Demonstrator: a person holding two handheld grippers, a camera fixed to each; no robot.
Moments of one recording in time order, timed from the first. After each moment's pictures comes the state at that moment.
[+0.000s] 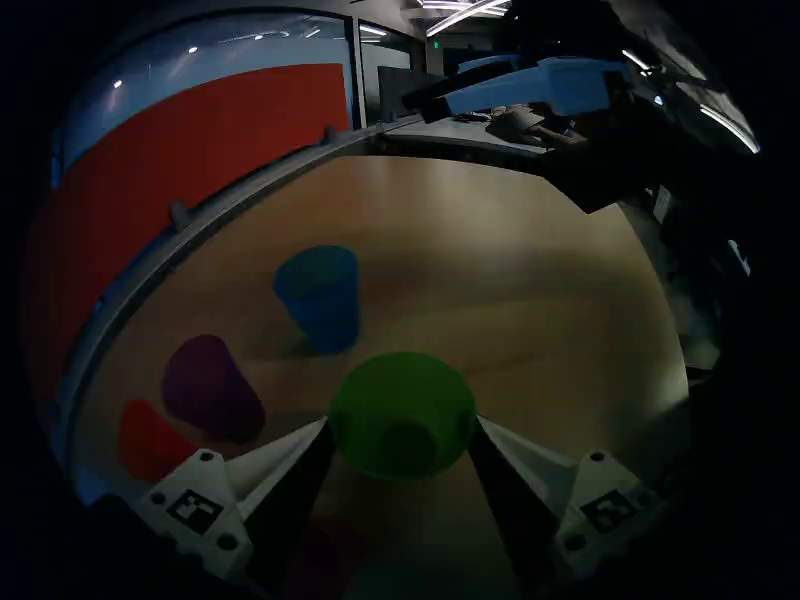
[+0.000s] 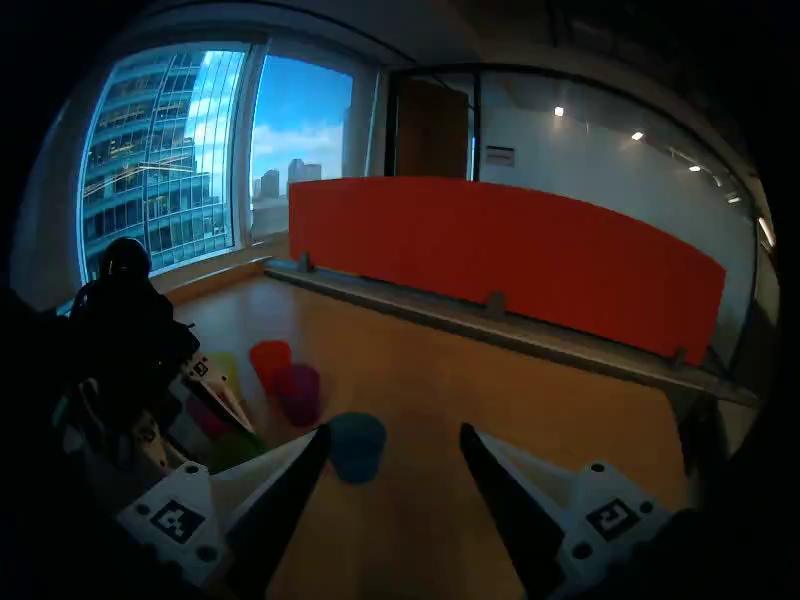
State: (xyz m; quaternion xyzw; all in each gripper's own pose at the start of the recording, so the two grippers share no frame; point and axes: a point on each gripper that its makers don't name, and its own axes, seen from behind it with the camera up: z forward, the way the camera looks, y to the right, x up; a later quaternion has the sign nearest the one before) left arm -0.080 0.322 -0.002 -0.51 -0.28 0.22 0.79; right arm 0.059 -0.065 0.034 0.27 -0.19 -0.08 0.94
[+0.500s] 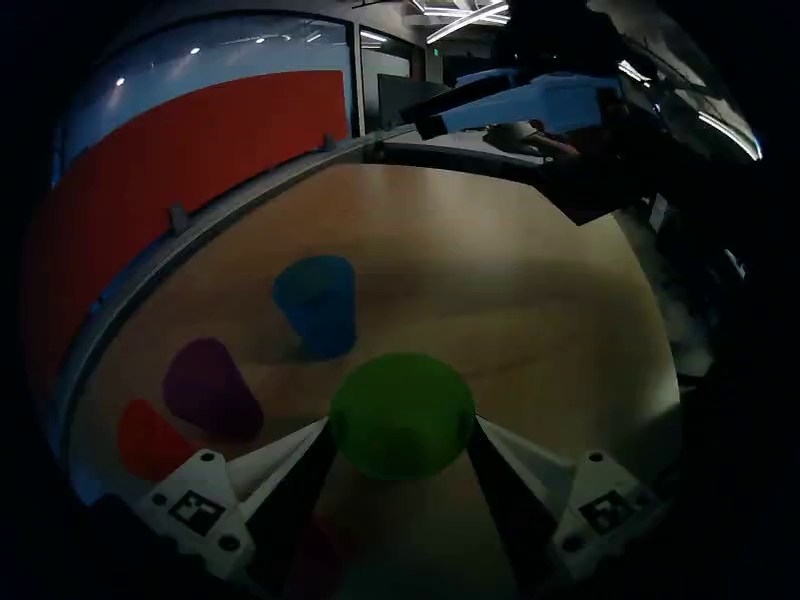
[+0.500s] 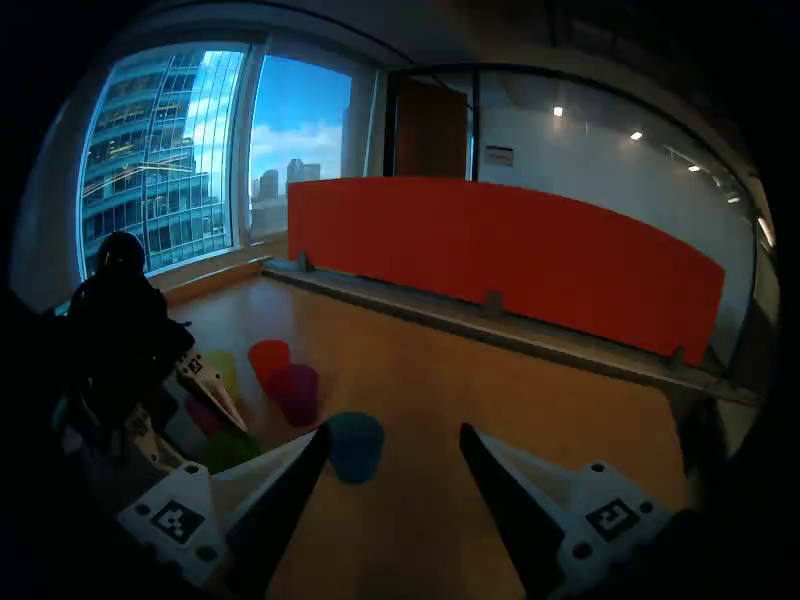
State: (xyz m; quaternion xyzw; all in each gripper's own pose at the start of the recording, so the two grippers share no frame) left arm -0.067 0.319 -0.005 -0.51 -0.27 0.20 0.79; right arm 0.059 -0.063 0.035 0.26 -0.19 -0.08 0.94
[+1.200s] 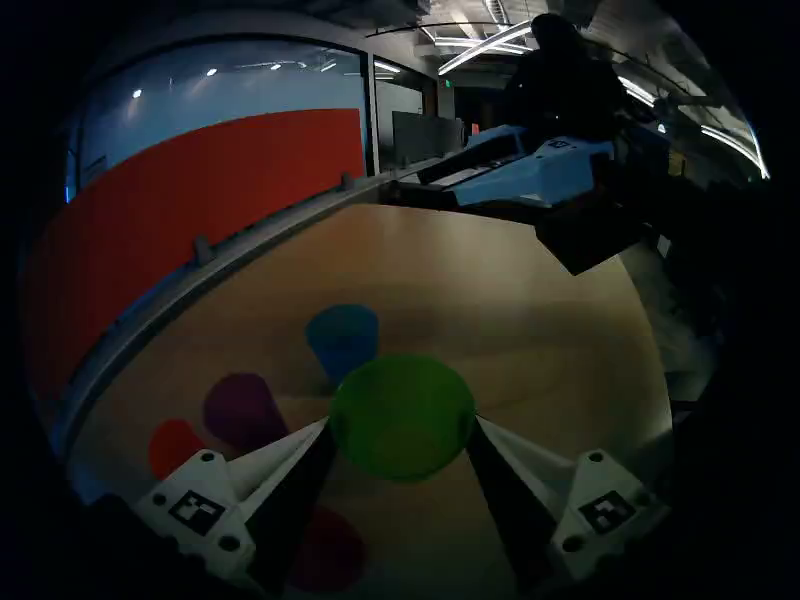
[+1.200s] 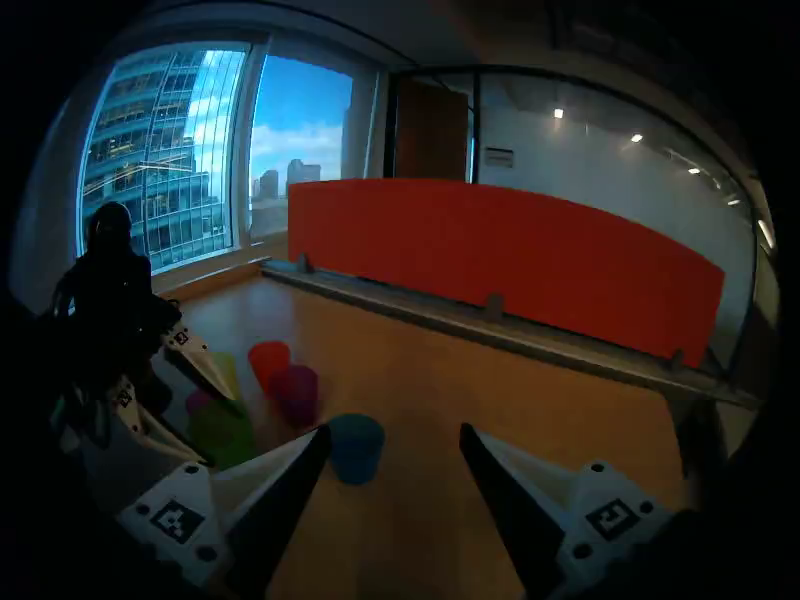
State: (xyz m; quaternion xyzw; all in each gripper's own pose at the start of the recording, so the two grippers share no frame) left arm -0.018 0.310 0.001 -0.50 -0.22 0.17 0.82; right arm 0.062 -0.064 0.035 0.26 -0.19 -0.08 0.94
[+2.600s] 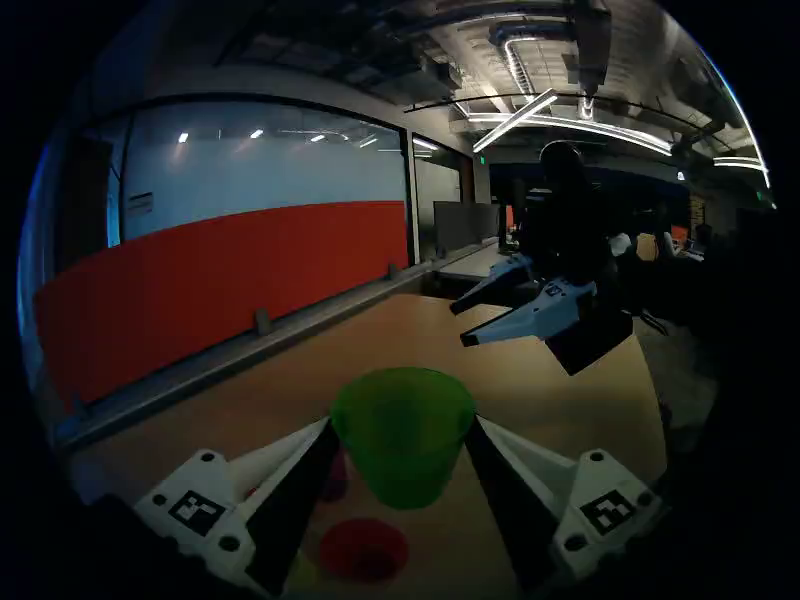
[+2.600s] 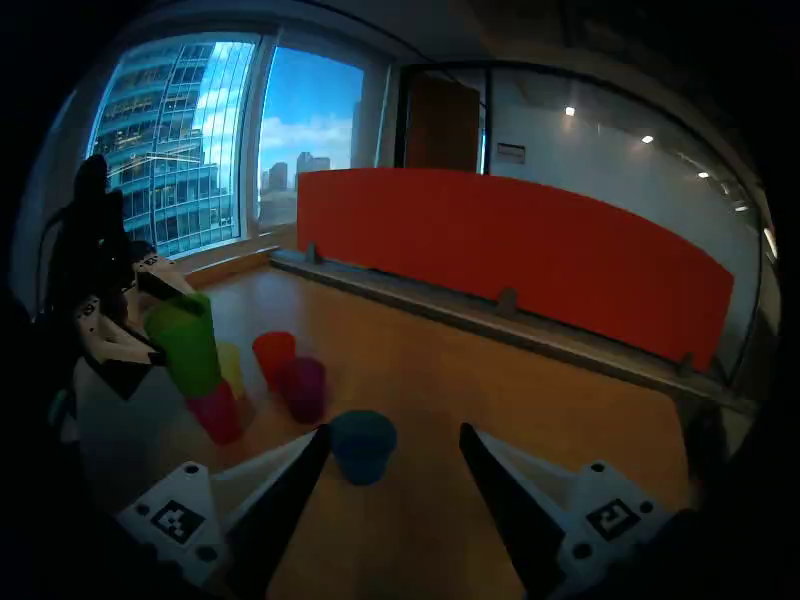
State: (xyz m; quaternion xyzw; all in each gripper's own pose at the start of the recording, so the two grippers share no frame) left arm 0.079 0.261 0.013 -0.46 -0.10 0.09 0.88; right arm 0.044 -0.082 0.039 0.28 -0.20 -0.09 0.93
